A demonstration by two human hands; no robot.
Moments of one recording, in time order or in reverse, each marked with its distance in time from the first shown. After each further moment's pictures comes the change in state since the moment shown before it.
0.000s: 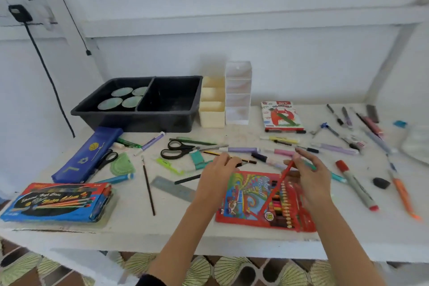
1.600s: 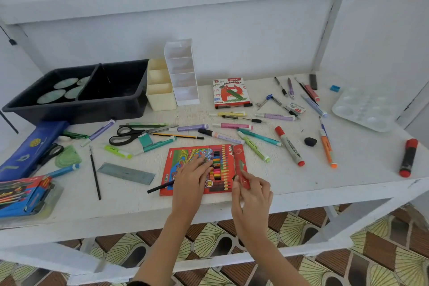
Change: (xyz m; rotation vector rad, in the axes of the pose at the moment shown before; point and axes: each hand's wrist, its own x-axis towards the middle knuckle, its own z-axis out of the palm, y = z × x) left_hand -0.048 0.068 0.077 -0.107 0.106 -0.159; right_hand -0.078 0.087 -0.078 -0.865 0.032 -0.642
